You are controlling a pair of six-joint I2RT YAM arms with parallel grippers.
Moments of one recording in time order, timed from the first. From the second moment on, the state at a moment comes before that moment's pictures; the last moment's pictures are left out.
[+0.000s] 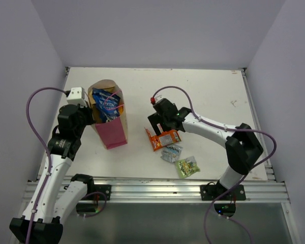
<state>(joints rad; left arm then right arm) -0.15 0.77 0.82 -0.40 -0.14 -0.18 0.79 1.65 1.30 -0.54 0.30 0.19</state>
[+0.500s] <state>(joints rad) -0.15 0.77 0.82 -0.39 -0.14 -0.18 0.76 1.81 1.14 -0.35 0.16 0.25</state>
